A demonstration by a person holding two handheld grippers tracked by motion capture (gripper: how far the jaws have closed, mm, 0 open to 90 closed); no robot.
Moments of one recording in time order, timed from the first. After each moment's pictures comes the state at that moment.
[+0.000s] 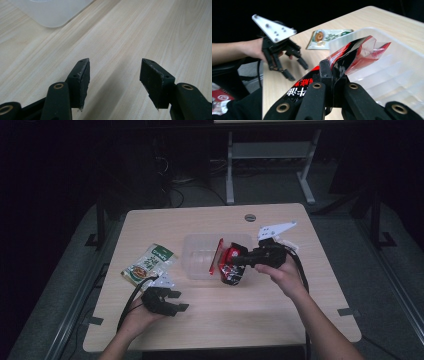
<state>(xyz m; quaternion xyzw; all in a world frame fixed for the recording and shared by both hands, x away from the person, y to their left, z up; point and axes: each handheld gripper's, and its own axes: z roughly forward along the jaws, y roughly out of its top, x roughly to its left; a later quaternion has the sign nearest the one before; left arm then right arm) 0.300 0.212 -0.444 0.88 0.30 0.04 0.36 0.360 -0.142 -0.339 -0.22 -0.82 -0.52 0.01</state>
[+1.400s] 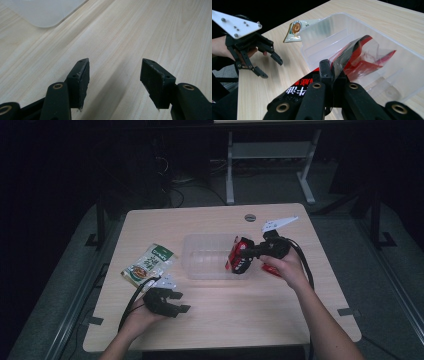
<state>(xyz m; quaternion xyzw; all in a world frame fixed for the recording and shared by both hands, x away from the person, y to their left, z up) 0.300 0.209 -0.447 0.89 0.28 0.03 0.35 0.397 -0.159 -0.360 -0.28 -0.83 -0.49 0.00</state>
